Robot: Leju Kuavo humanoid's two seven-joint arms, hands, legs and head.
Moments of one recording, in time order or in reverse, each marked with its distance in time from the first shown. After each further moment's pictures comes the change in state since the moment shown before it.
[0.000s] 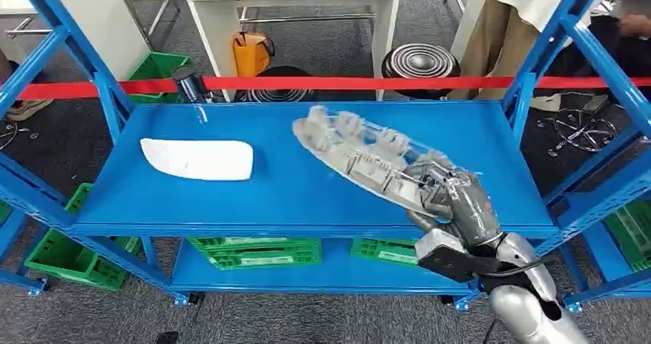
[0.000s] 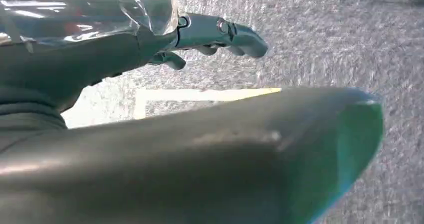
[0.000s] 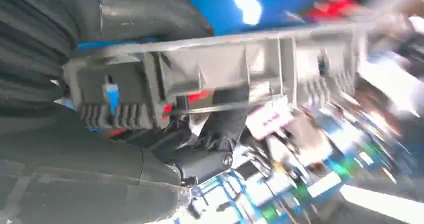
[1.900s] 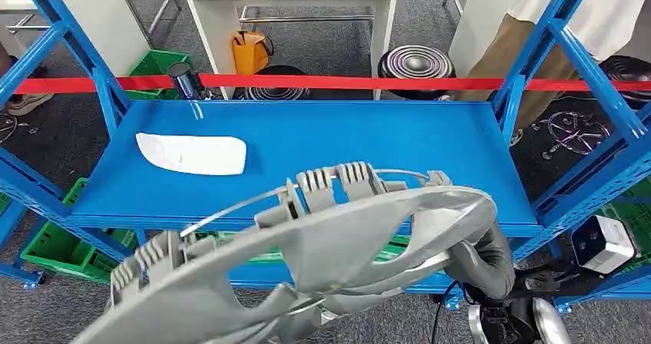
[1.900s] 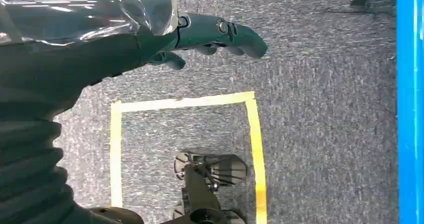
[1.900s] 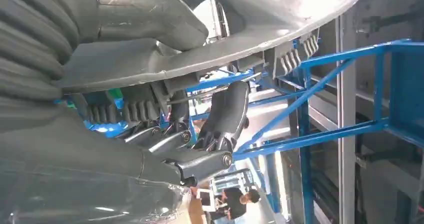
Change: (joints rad) left arm 0.008 -0.019 -0.051 -0.062 -0.062 0.085 -0.074; right arm 0.190 0.249 -0.204 -0.113 -1.283 0.722 0.115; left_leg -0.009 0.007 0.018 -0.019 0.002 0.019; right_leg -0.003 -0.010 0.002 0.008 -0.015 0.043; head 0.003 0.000
